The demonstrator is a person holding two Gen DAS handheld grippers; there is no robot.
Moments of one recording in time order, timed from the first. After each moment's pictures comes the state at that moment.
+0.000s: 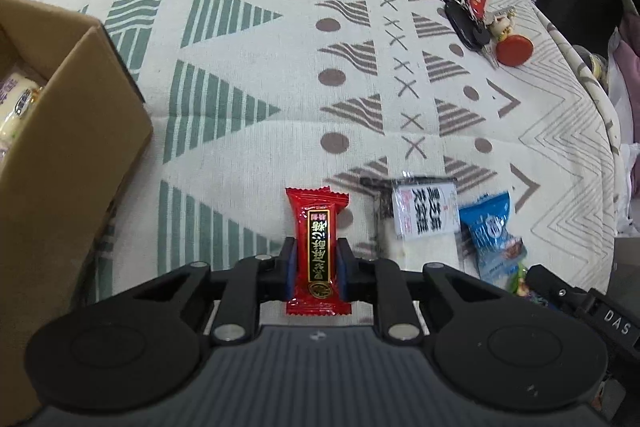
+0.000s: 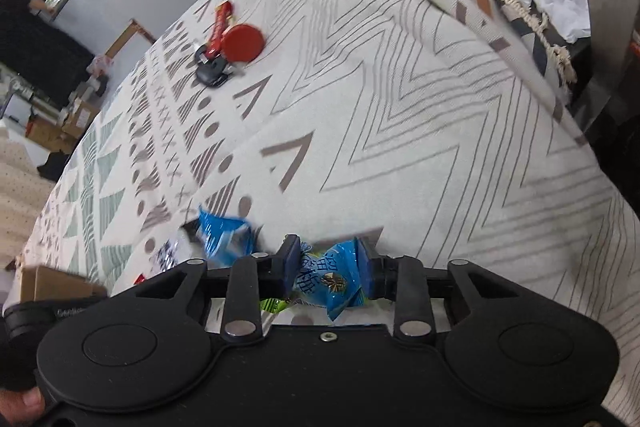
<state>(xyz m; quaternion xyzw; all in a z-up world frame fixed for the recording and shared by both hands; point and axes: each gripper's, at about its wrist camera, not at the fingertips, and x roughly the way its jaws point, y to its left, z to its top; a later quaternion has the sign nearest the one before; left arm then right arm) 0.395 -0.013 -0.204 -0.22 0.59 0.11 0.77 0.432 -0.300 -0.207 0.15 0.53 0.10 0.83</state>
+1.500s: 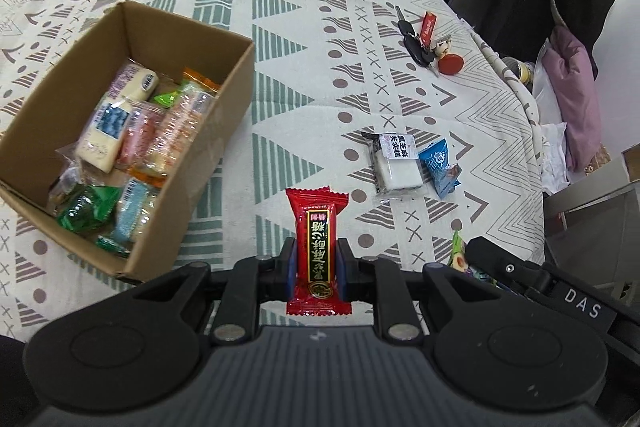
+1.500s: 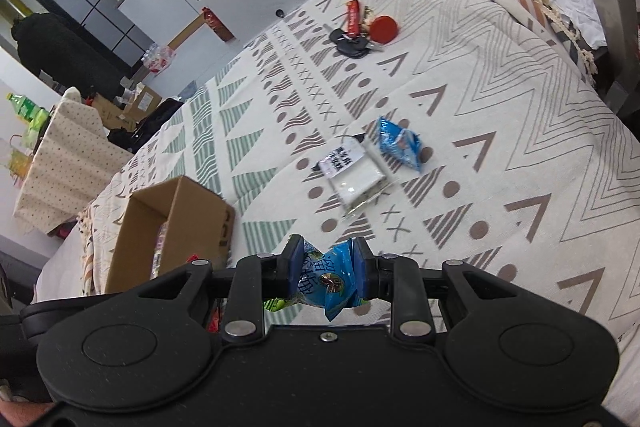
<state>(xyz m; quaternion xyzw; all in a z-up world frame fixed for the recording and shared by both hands) 0.267 0.016 -0.101 -0.22 0.54 0.07 0.81 0.310 -0.228 -0.117 0.15 0.50 0.17 0.84</state>
